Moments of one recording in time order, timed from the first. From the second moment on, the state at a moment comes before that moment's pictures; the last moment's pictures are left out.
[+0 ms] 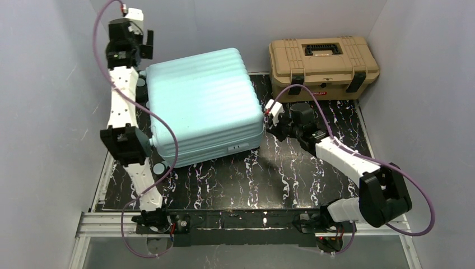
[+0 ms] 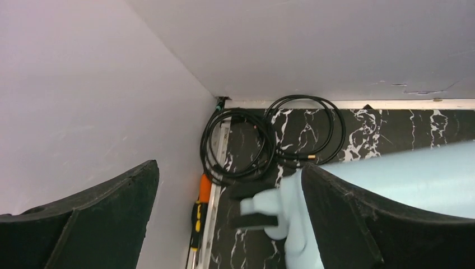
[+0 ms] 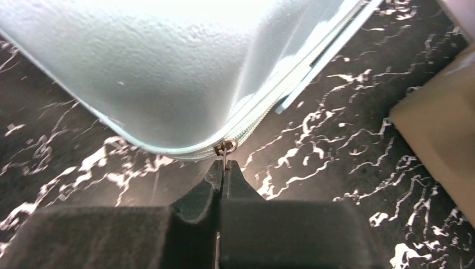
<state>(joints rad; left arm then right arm) 0.14 1.96 2.26 -0.63 -0.11 0.28 0.47 1.35 0.82 0.03 -0.38 -0.40</state>
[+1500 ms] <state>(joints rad) -0.20 2.42 2.33 -0.06 -0.49 0.87 0.54 1.24 0.83 -0.30 -0.55 -0.62</state>
